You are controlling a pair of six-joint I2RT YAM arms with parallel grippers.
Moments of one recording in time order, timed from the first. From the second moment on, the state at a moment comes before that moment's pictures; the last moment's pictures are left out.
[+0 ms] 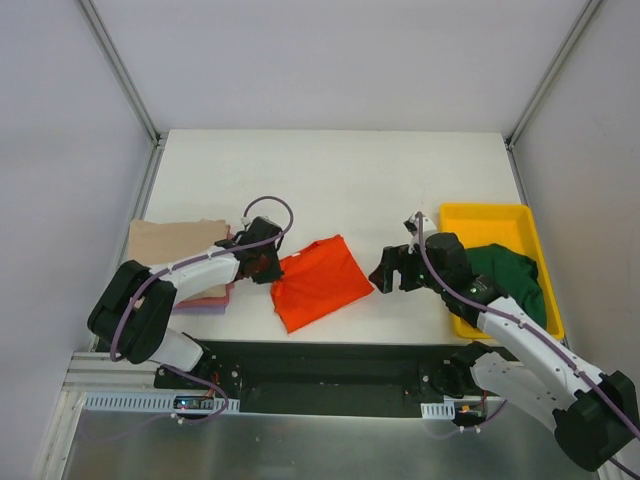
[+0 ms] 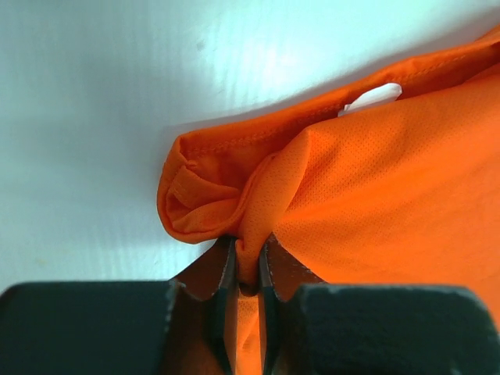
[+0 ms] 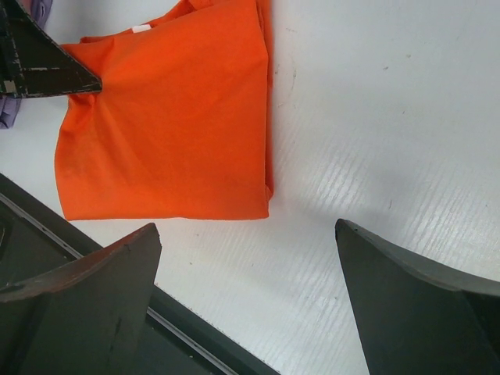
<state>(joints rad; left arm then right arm) -0.55 1.44 0.70 -0.36 -0.07 -0.78 0.57 0.87 0.56 -0.32 -0.16 0.36</state>
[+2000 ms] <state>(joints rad) -0.75 1.81 1.13 -0.46 -0.25 -0.70 0.57 0.60 0.50 -0.46 -0.05 0.34</state>
